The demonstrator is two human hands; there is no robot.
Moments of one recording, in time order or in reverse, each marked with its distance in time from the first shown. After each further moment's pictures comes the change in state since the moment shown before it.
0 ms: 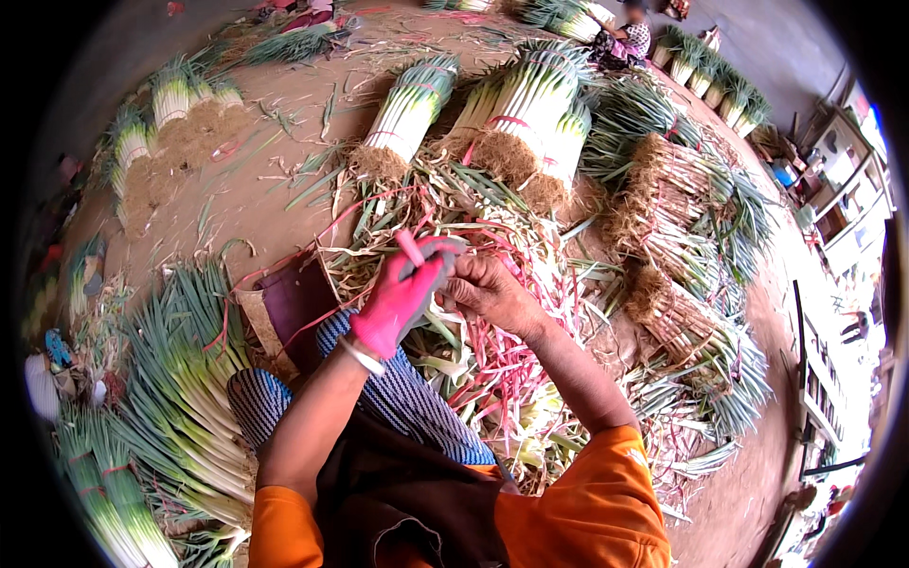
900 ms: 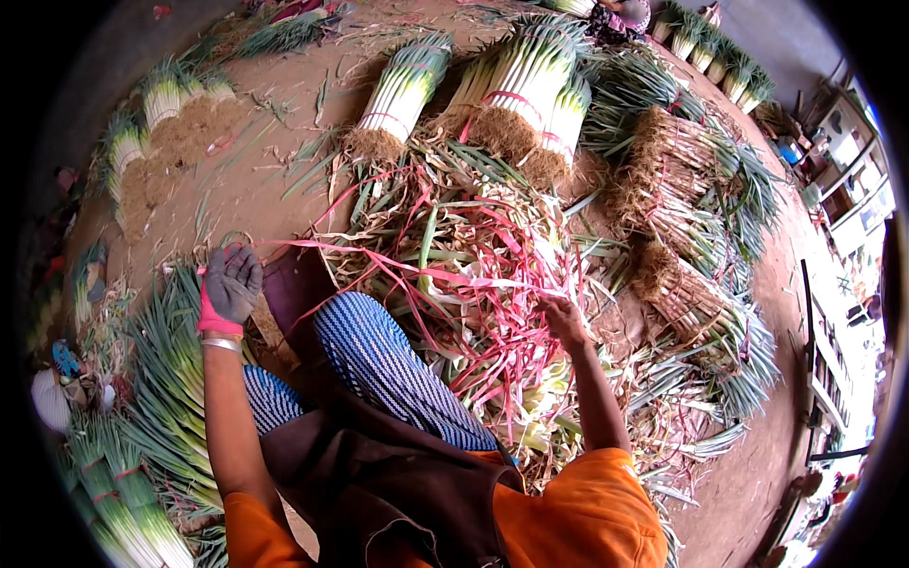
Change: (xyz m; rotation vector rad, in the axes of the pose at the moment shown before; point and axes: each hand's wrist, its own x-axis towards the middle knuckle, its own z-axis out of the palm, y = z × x) left_hand -0.088 -0.038 -0.232 -0.848 0.657 -0.249; right_hand -0.140 0.201 -0.083 0.138 0.751 0.511
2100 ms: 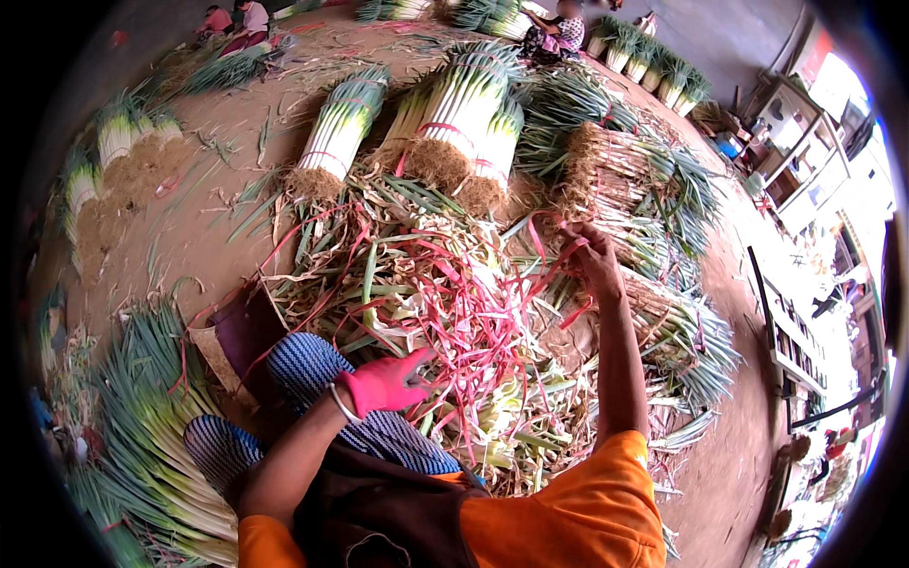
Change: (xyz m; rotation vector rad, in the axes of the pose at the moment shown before) left_hand -0.096 -0.210 0.179 1.618 -1.071 -0.217; right_hand -0.030 -0.192 -0.092 0.063 0.056 -0.548
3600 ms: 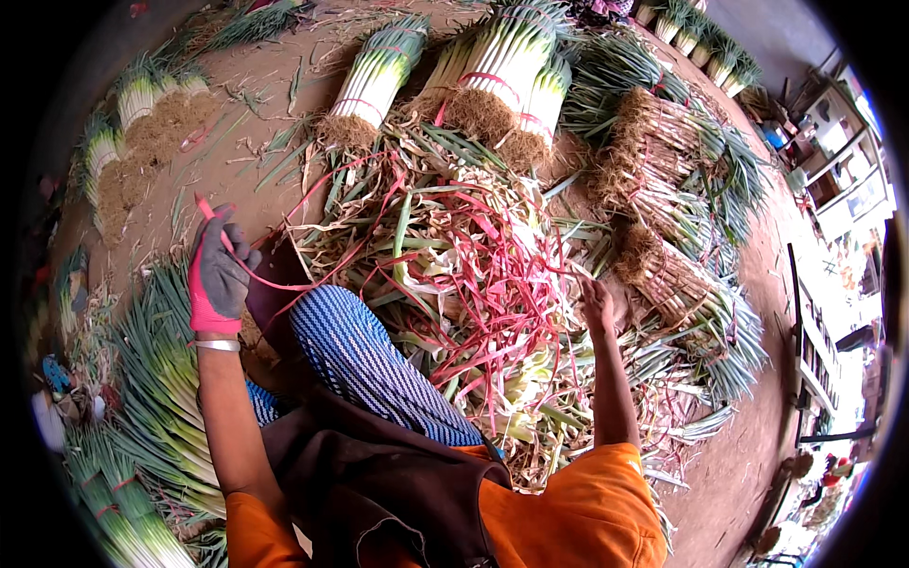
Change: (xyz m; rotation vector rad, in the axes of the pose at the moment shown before) left_hand -0.103 -0.096 -0.132 -1.157 1.104 0.238; right_hand -0.081 0.221 -0.037 -0.649 0.293 0.206
